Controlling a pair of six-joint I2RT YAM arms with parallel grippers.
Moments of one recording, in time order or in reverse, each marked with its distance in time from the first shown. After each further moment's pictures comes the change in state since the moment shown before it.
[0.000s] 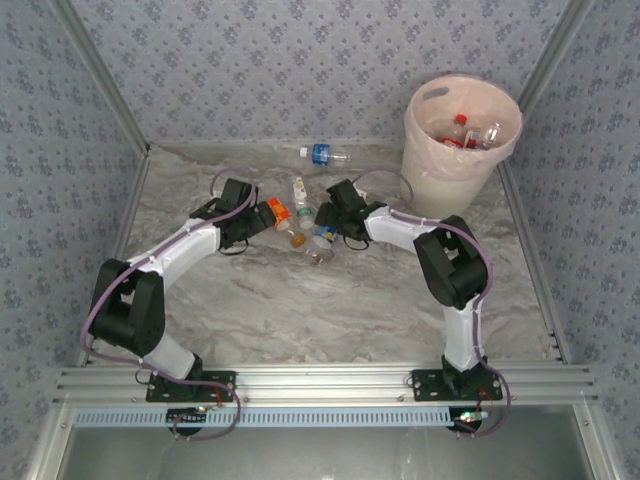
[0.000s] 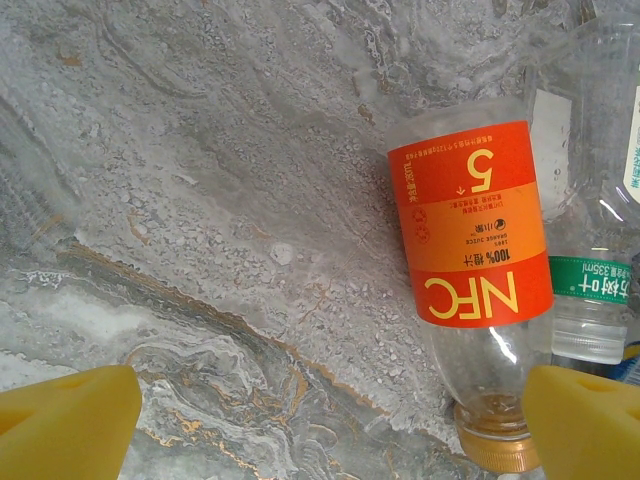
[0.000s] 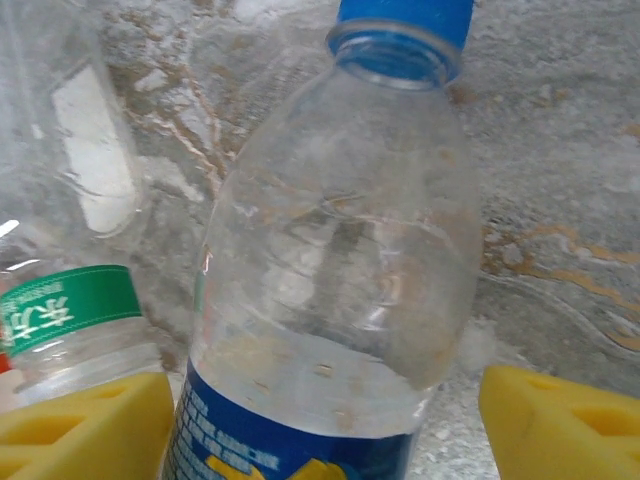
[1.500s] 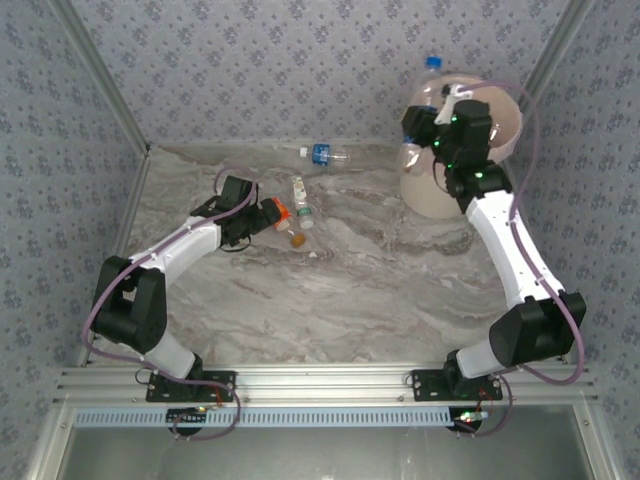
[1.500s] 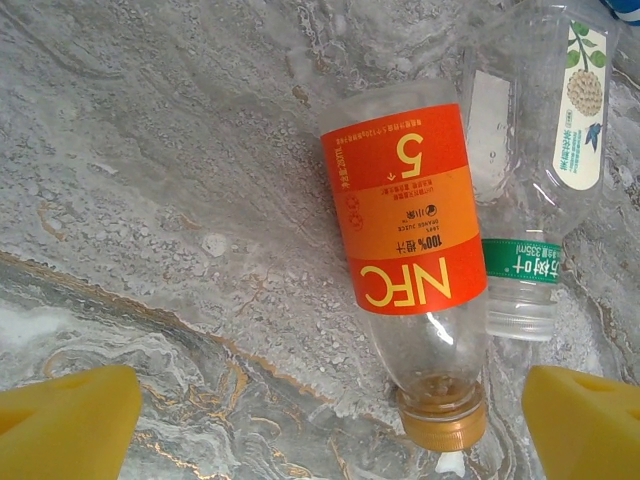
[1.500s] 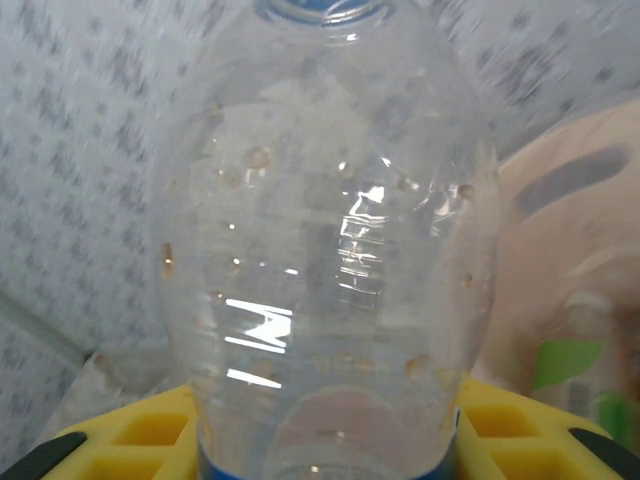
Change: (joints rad) left arm 0.006 0.020 0.016 0.039 0.105 -0.007; right arm -0.436 -0.527 0.186 0.044 -0.200 -0.451
